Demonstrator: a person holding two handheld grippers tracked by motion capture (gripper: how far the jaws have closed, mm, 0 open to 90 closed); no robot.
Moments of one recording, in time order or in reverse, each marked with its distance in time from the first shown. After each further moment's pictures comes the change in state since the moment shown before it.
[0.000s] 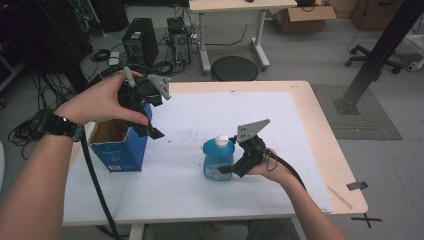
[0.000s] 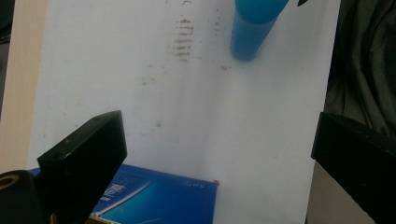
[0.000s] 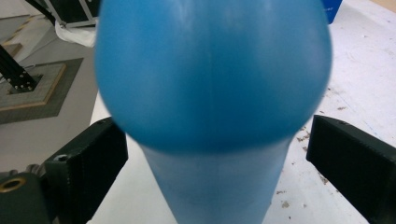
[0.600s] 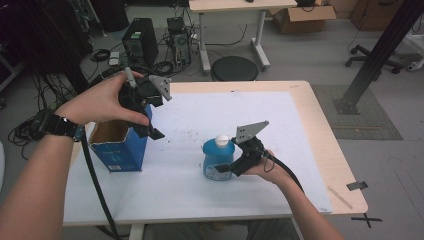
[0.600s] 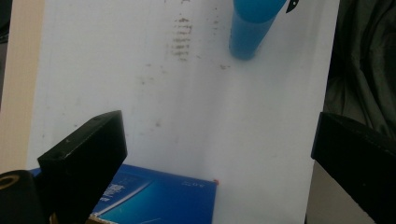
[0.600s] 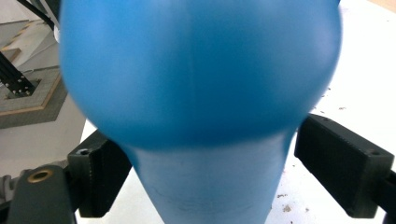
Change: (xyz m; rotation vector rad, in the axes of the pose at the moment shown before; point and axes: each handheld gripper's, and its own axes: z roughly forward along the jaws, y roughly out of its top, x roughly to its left) left arm -0.001 0.001 0.001 0.007 -0.003 0.005; right arm -0.002 -0.006 0.007 -0.021 -0.004 0.010
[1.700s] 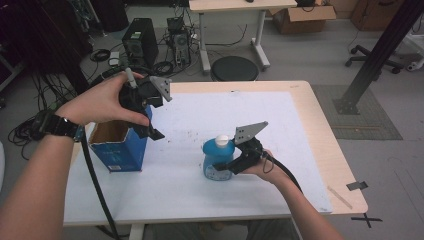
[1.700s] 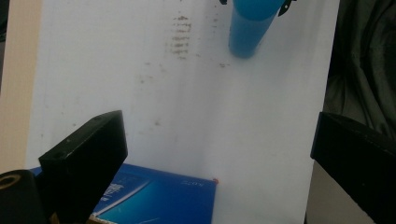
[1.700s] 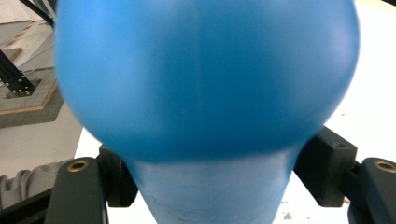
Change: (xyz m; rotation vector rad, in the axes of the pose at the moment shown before) left arm 0.000 0.000 0.002 0.005 -0.003 0.004; right arm 0.000 0.000 0.003 -0.014 0.004 -0.019
